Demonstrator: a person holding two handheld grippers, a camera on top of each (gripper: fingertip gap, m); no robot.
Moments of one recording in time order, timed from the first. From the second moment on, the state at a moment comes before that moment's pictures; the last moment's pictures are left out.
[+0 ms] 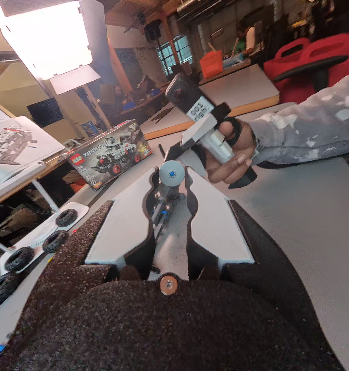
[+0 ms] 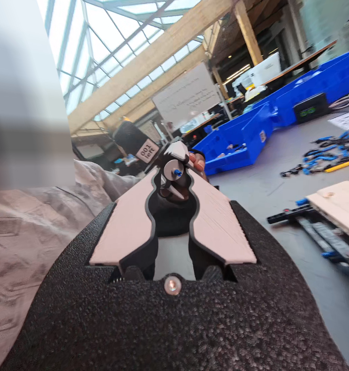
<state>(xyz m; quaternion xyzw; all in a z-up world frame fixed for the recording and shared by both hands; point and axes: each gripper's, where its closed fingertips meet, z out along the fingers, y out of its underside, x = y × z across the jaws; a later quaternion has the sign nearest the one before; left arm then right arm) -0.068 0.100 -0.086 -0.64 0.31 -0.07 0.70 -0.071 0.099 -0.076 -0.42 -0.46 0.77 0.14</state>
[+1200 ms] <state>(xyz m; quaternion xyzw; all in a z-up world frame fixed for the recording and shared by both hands) -0.053 0.093 -0.105 -0.67 0.25 -0.33 0.62 -0.068 0.088 -0.089 -0.39 -0.55 0.70 0.24</state>
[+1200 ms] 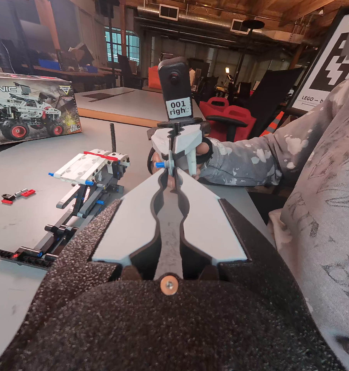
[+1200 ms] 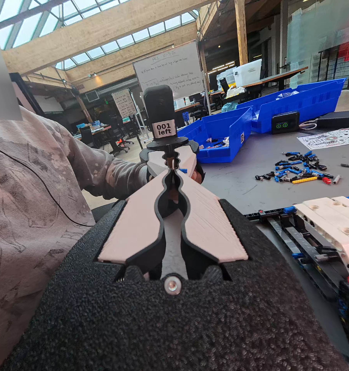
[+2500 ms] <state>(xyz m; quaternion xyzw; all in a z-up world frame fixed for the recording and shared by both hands) -0.100 0.098 -0.095 -0.67 0.17 -0.34 0.64 -0.046 0.232 -0.180 -0.54 -0.68 0.38 0.32</state>
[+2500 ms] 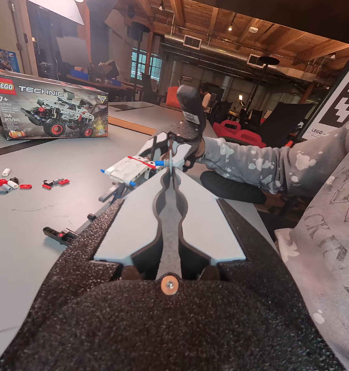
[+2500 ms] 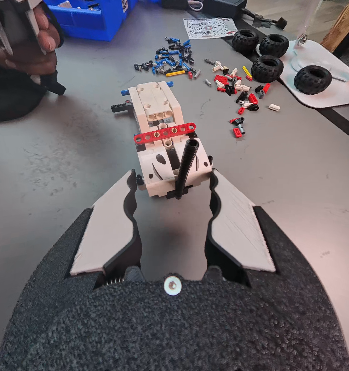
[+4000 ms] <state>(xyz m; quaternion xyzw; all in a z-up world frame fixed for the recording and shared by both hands) -0.097 0.092 -0.095 -0.69 0.09 -0.47 0.54 -0.060 0.070 -0.120 -0.50 -0.63 0.33 0.50</state>
